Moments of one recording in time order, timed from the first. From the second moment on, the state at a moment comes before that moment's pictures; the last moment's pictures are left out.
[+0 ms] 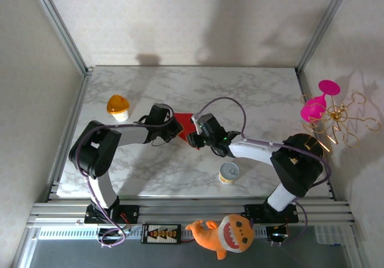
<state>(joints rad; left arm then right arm) -0.45 1.81 0.90 0.09 0.33 -1.14 0.84 1.62 0.87 0.00 0.04 0.21</state>
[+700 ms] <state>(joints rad) -0.45 1.80 0.91 0.05 0.31 -1.20 0.91 1.83 0.99 -0.08 0.23 0.18</state>
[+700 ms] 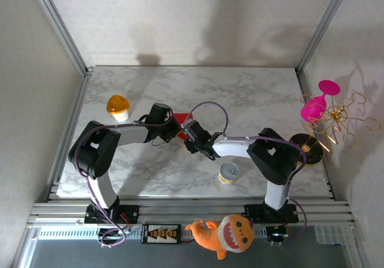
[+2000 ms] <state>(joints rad) -0.37 1.60 0.77 0.07 0.22 -1.19 0.87 1.84 0.96 -0.05 0.10 0.18</state>
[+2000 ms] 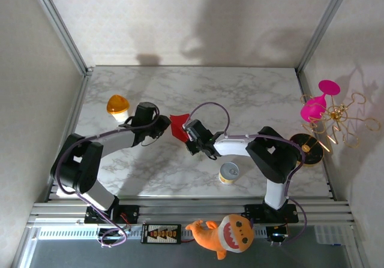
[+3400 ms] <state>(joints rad) -0.44 1.82 0.77 0.28 0.36 -1.12 0.74 1.82 0.90 0.02 -0.22 0.21</state>
